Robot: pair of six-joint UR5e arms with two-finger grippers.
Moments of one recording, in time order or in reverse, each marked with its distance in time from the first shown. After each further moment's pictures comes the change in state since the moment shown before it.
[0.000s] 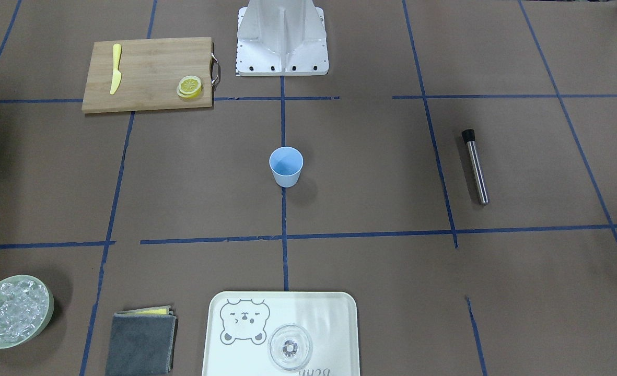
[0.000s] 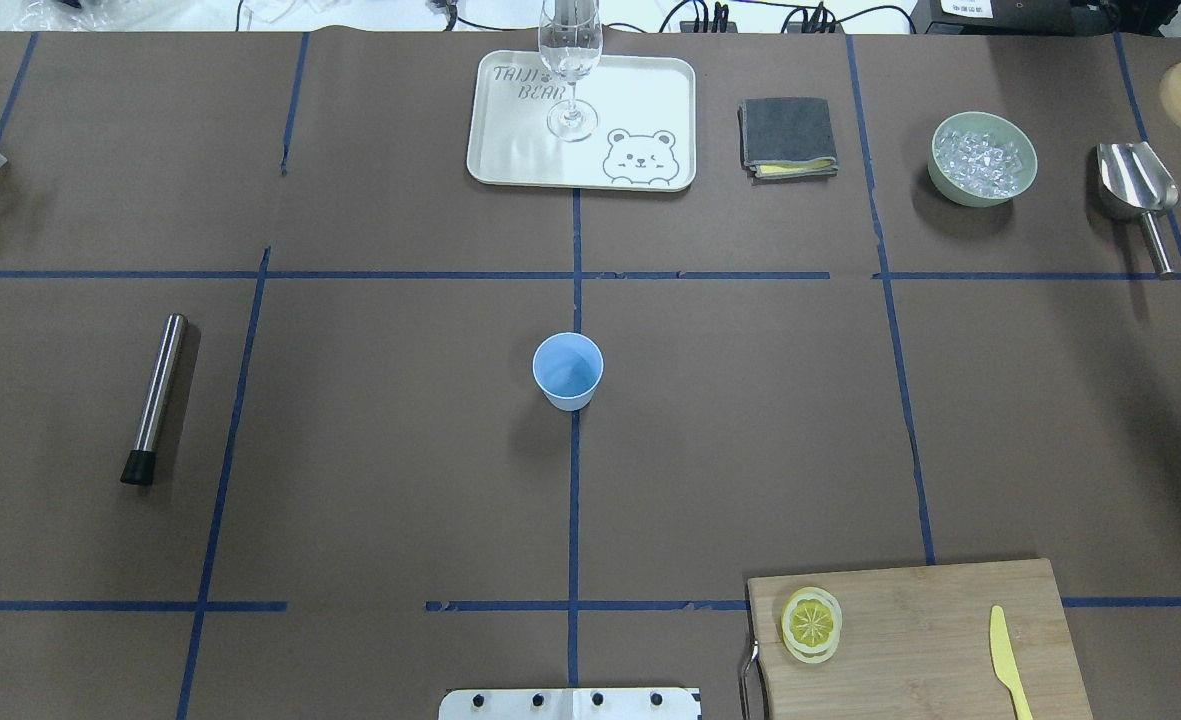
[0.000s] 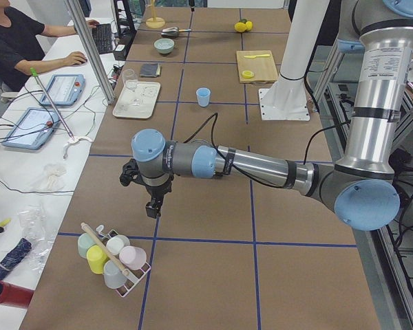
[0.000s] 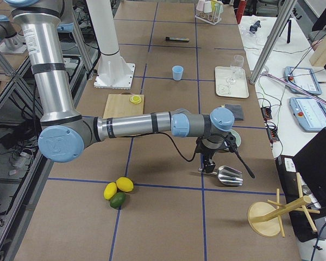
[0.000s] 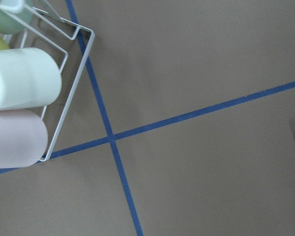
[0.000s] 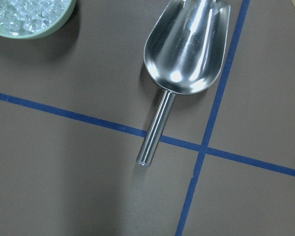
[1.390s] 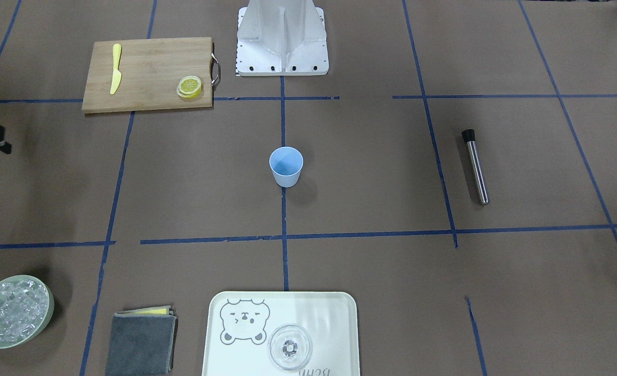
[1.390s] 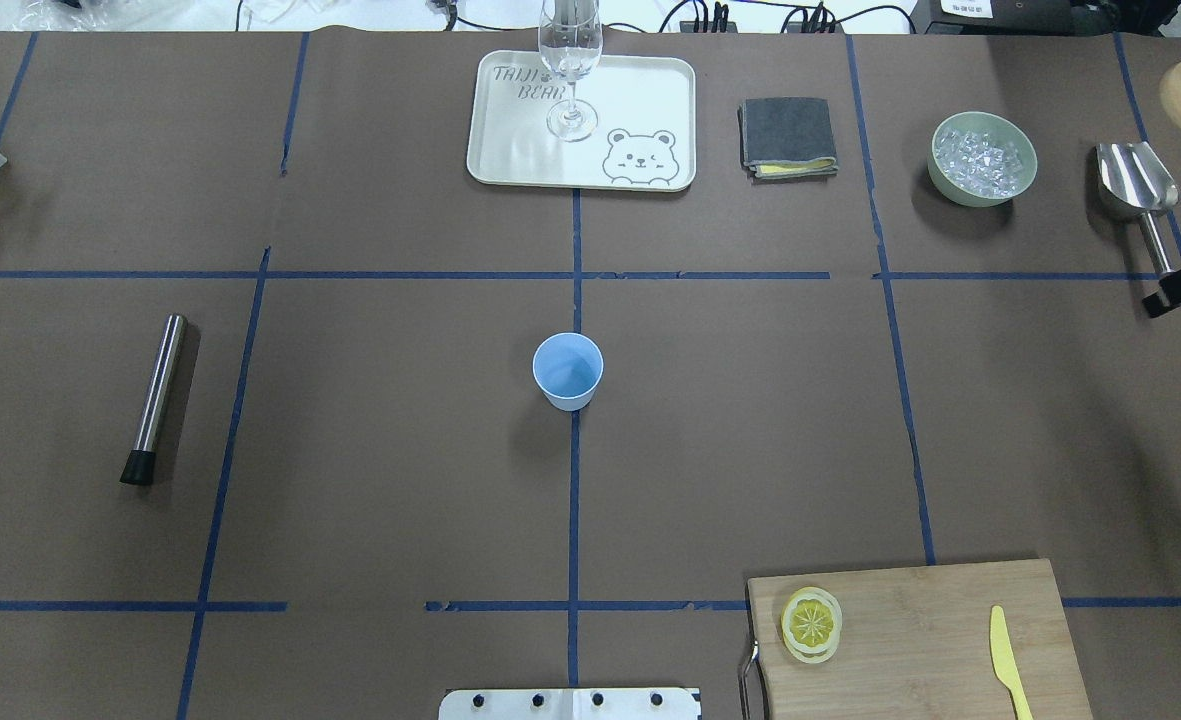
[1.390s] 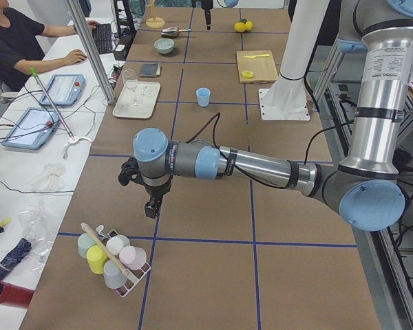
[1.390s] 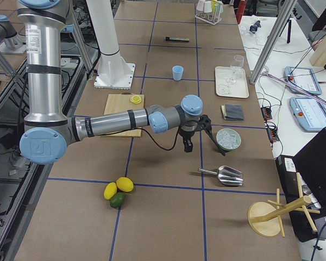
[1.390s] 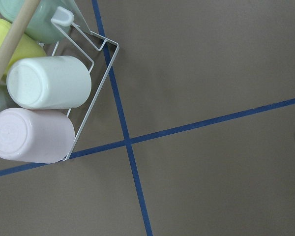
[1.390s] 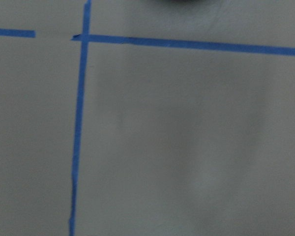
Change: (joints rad) left arm -0.006 0.005 -0.010 -0.040 -0.014 -0.004; right arm -0.436 -0.278 0.486 0.287 -0.021 0.821
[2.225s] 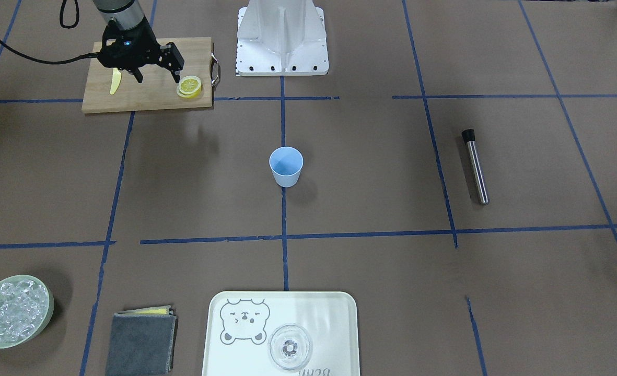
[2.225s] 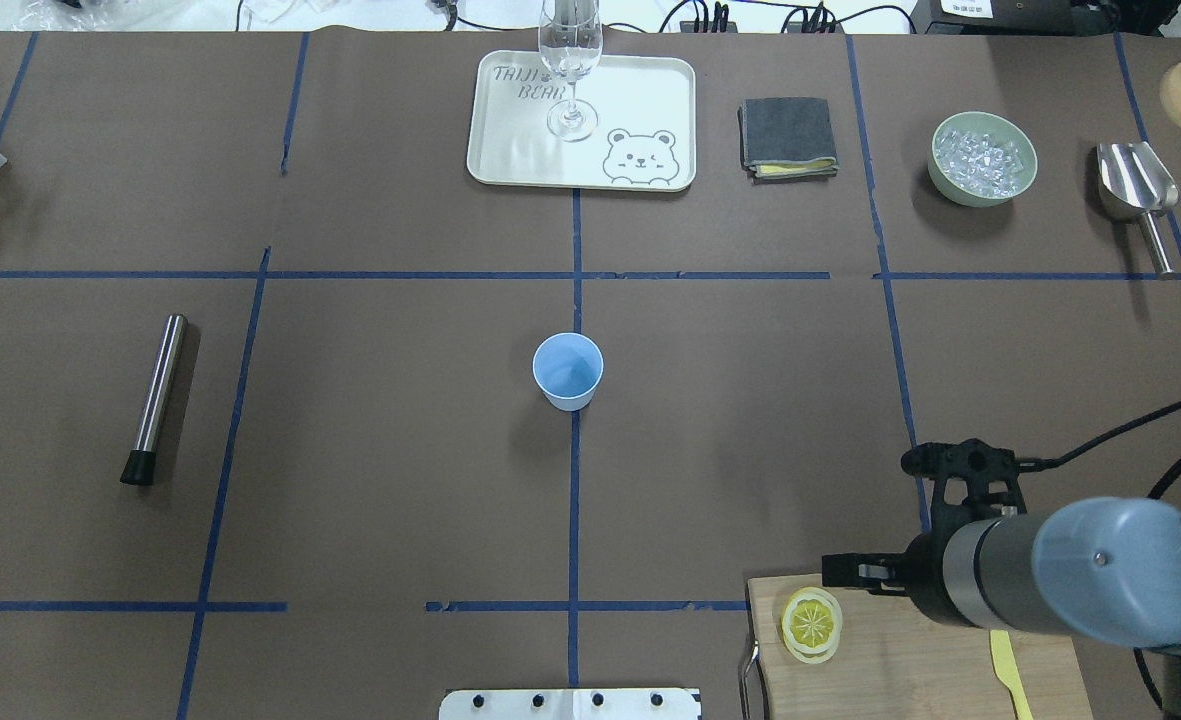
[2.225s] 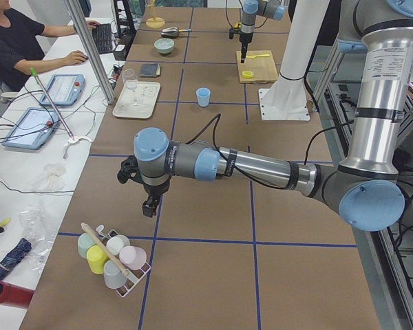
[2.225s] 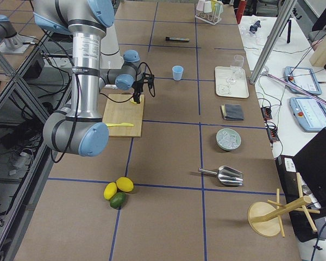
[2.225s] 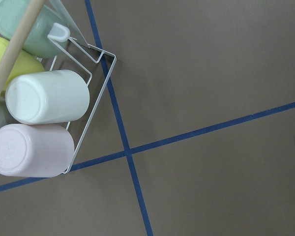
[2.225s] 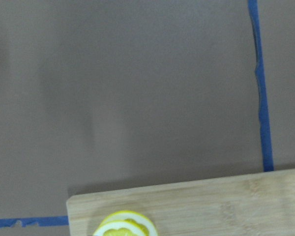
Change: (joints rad) left arm 0.002 0.000 0.004 -0.039 0.002 -0.001; right arm -0.836 0.011 0.242 0.063 -0.658 0.901
